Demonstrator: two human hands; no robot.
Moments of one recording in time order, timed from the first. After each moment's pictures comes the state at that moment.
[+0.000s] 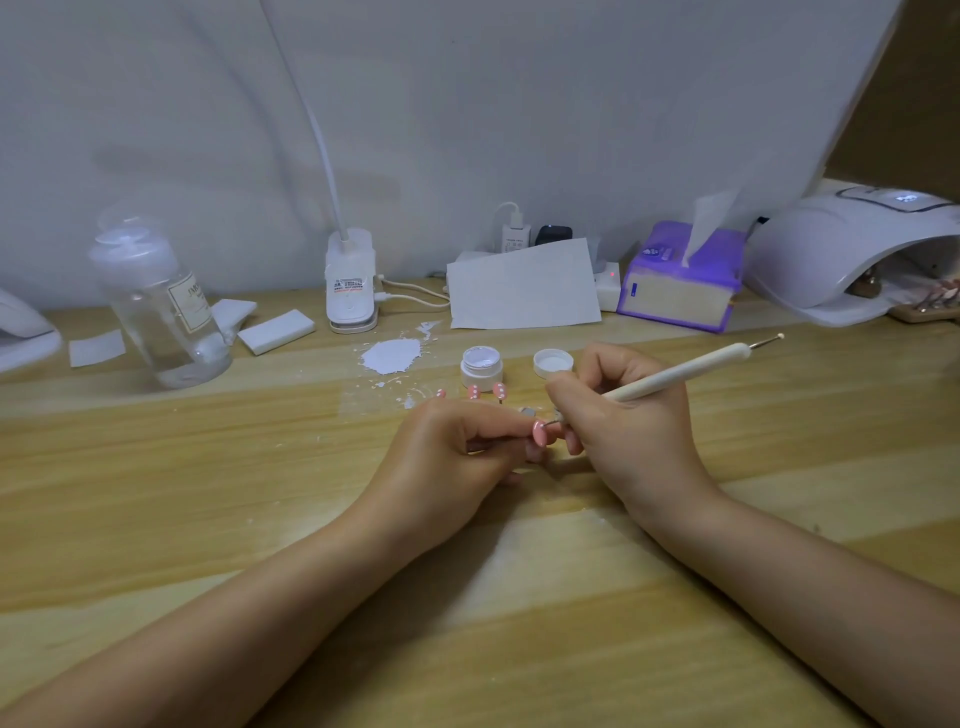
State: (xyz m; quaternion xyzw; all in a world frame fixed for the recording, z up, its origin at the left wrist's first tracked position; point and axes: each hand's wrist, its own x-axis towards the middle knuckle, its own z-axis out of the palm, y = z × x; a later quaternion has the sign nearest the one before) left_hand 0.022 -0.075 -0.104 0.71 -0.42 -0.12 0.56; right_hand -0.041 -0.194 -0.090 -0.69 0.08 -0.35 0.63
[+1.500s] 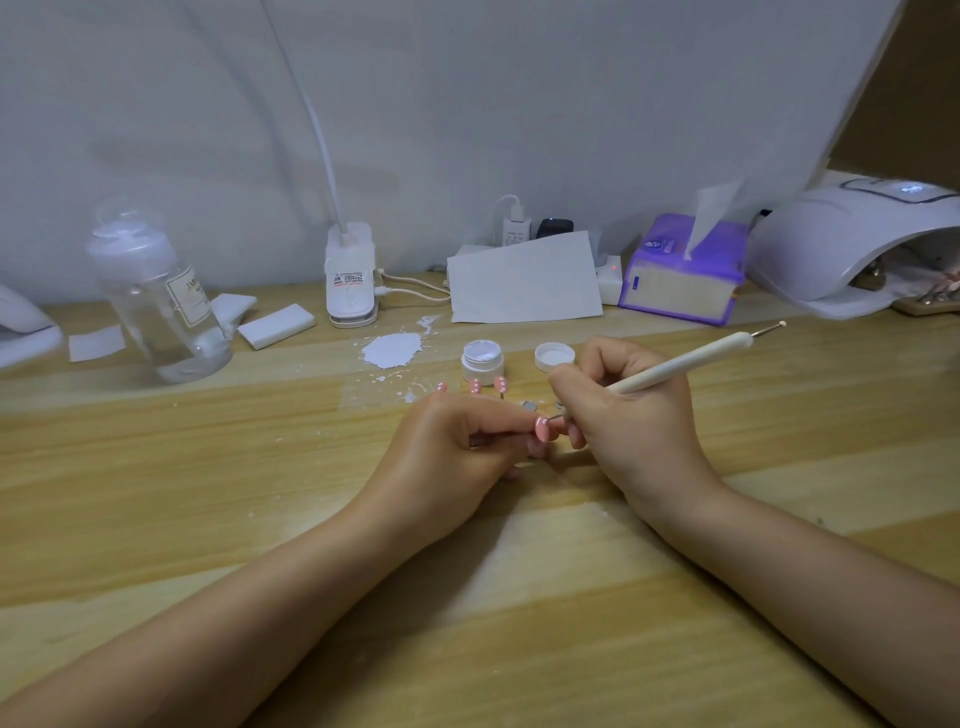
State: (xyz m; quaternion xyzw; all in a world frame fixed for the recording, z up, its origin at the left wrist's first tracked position) left_hand 0.022 -0.075 -0.105 0.71 -0.42 -0.11 0.55; right_hand -0.039 -0.196 -0.093 -0.69 0.08 -0.35 0.63
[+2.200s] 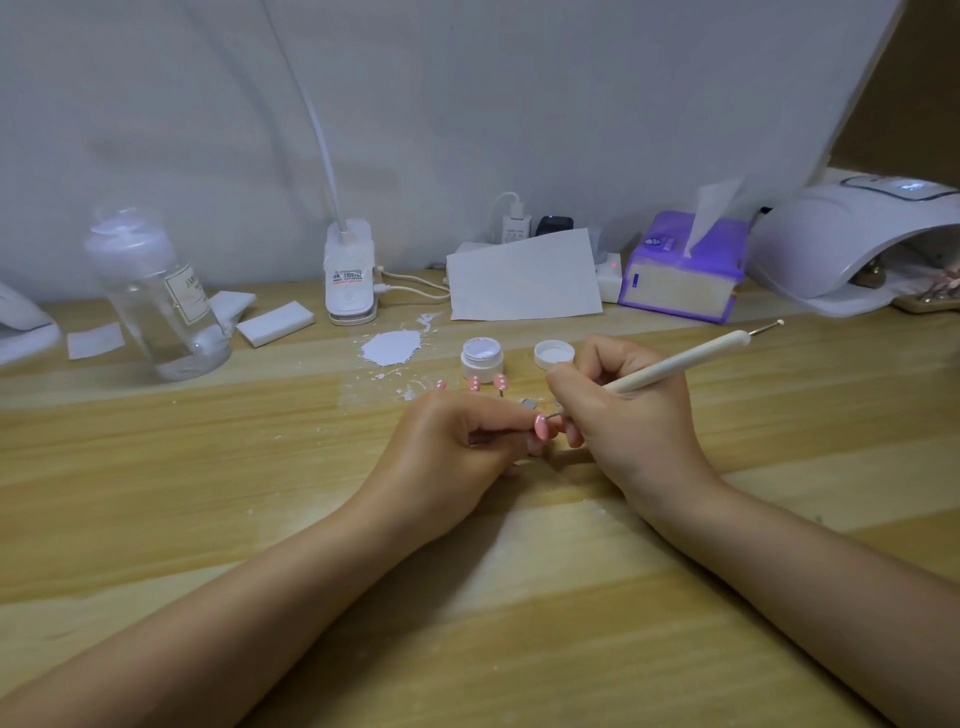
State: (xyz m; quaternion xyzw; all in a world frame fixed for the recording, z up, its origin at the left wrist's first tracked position) left_hand 0.023 -0.075 -0.105 0.71 -0.44 -0.10 0.54; right_hand -0.039 -0.196 -0.093 -0.70 0.08 -0.35 0.62
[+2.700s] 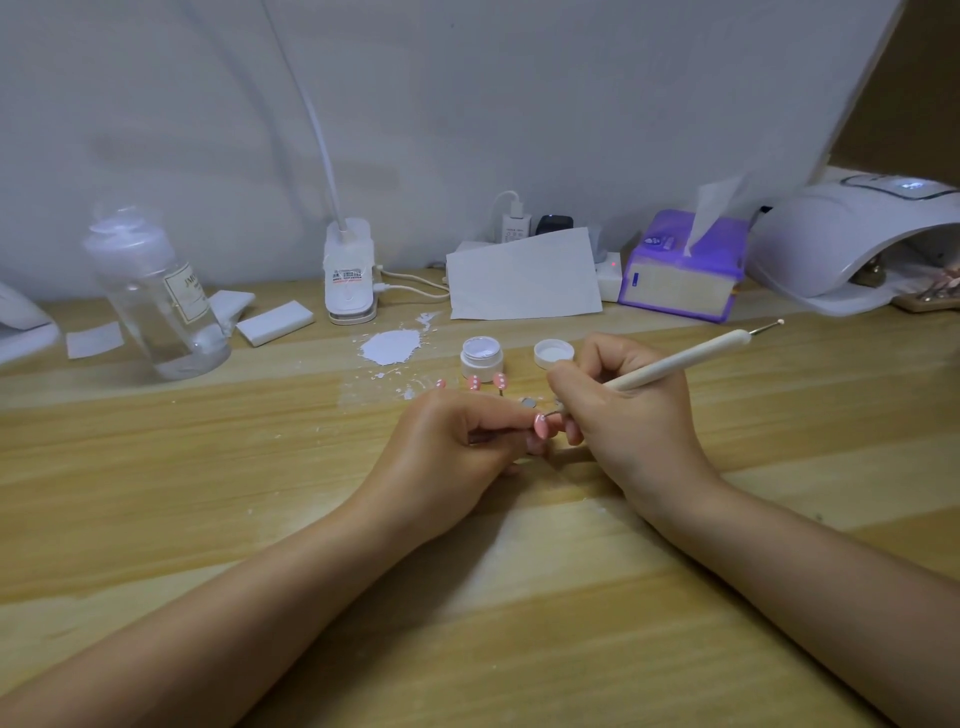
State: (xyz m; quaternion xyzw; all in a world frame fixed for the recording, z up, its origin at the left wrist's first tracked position) left_hand 0.024 -0.075 -0.106 0.72 -0.44 -0.10 0.53; right_hand -0.039 -0.195 -0.092 -0.69 0.08 -0.34 0.63
